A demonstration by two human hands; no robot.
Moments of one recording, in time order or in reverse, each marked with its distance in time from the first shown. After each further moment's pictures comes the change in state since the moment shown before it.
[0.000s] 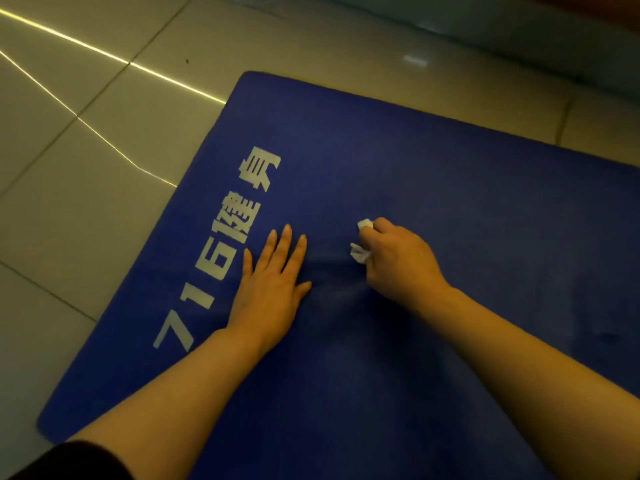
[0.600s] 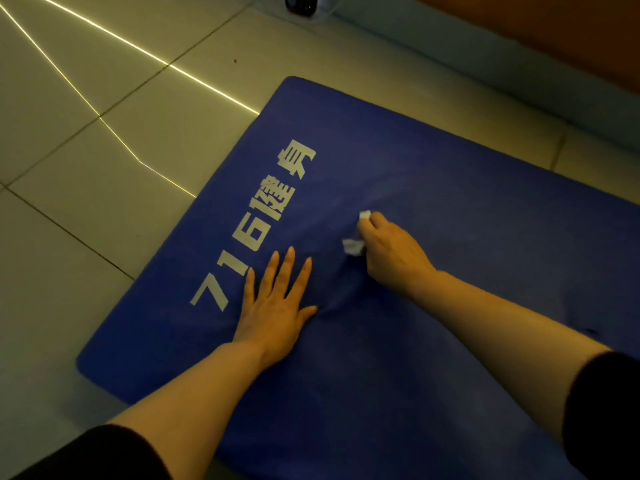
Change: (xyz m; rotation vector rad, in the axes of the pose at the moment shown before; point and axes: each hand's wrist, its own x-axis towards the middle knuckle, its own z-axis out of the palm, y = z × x) left_hand -0.064 -0.020 0.032 -0.022 -0.076 -0.053; right_hand -0.001 -0.038 0.002 -0.036 -0.111 -0.092
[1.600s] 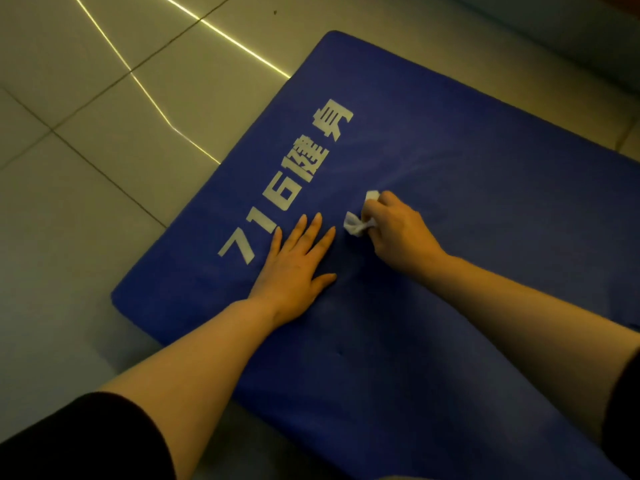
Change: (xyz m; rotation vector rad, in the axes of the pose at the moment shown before) left_hand -0.012 -0.010 -0.005 -0.131 0.092 0.088; right_hand -0.005 -0.030 0.016 0.166 0.009 -0.095
